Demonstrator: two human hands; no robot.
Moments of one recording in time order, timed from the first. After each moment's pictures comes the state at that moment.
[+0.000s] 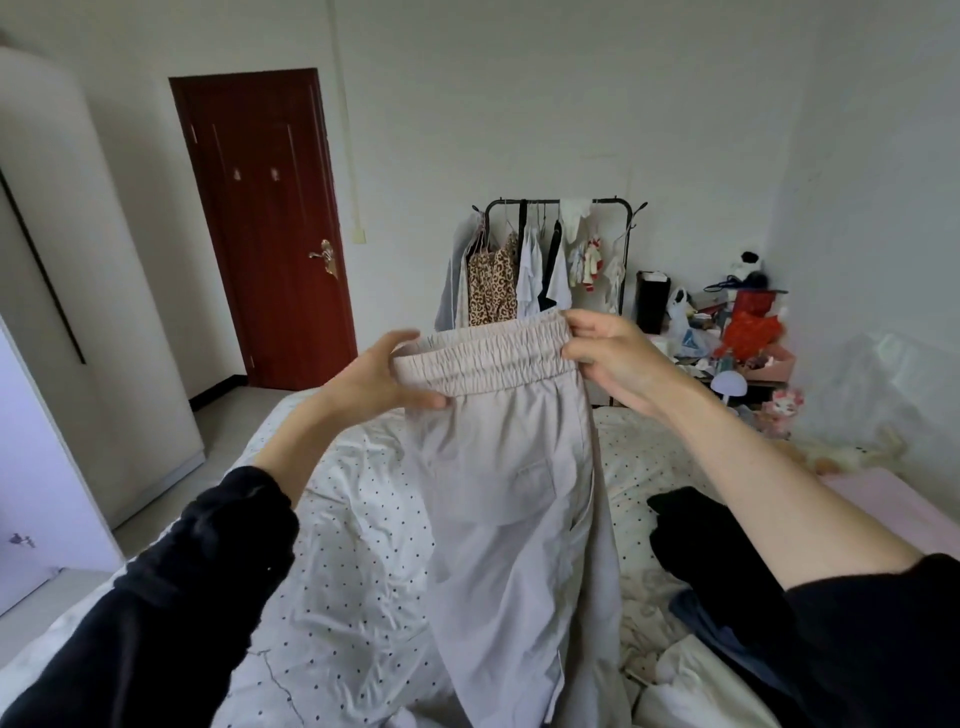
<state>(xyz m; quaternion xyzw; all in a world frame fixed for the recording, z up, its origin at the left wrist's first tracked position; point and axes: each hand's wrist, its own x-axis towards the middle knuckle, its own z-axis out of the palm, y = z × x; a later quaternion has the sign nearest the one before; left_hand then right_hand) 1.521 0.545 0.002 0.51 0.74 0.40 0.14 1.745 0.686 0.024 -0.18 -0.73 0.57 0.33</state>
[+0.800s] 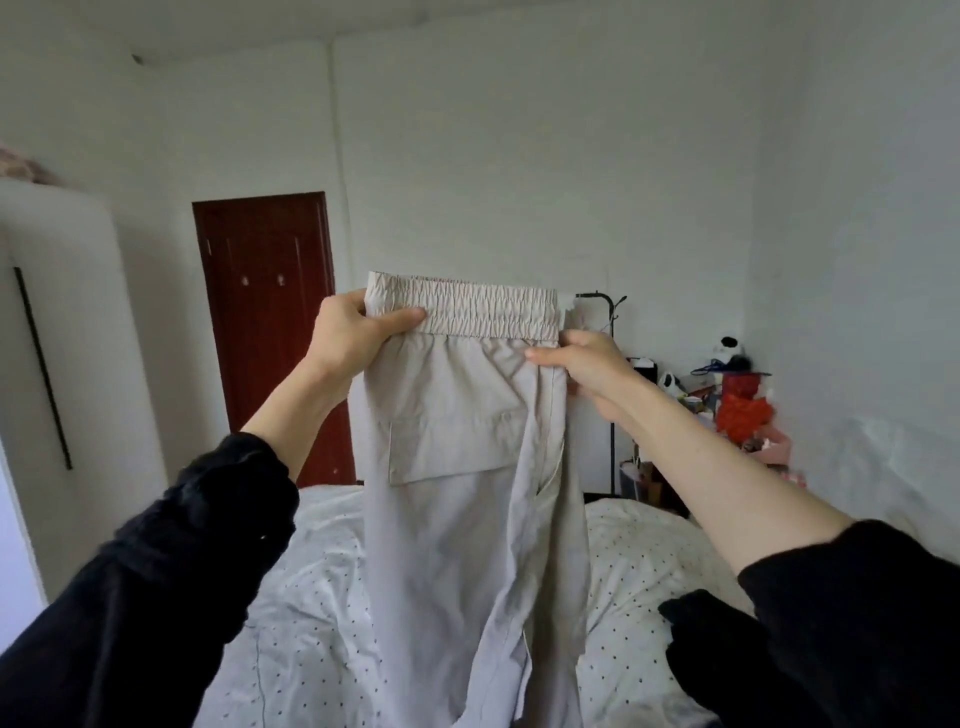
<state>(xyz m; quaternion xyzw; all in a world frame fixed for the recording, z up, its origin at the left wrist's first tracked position) 1.531 0.564 0.139 0.48 0.59 0.66 0.03 1.721 0.709 0.109 -0.26 -0.71 0.50 0.42</state>
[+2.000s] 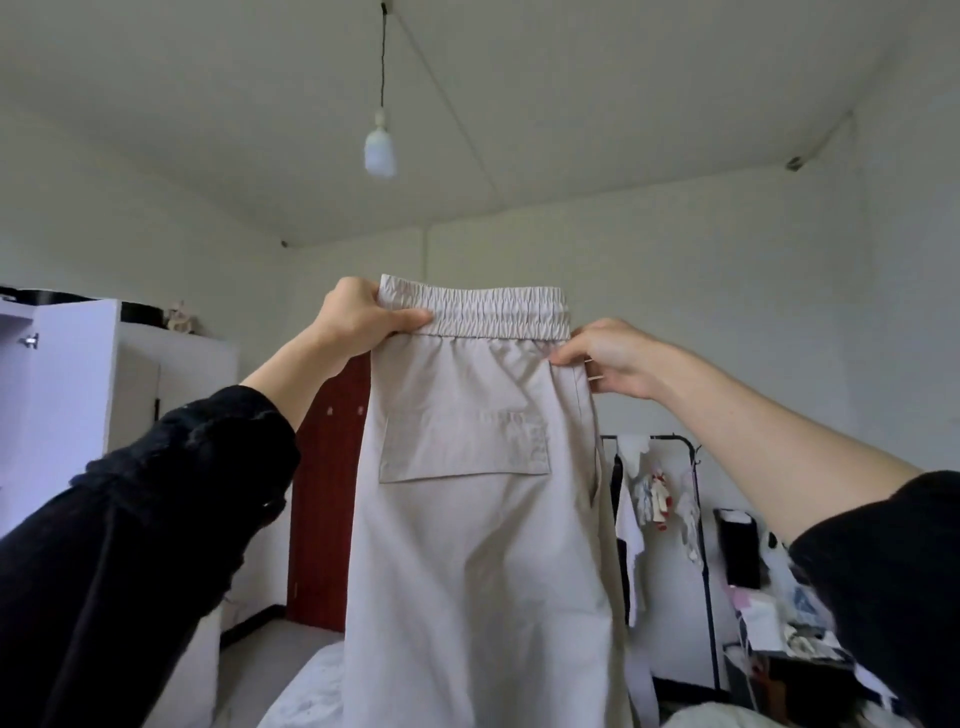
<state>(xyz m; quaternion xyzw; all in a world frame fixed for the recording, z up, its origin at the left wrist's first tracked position) 1.480 0.513 0.311 0.47 0.65 0.57 -0.17 1.673 0.690 0.293 -0.17 -0.79 0.45 0.39</state>
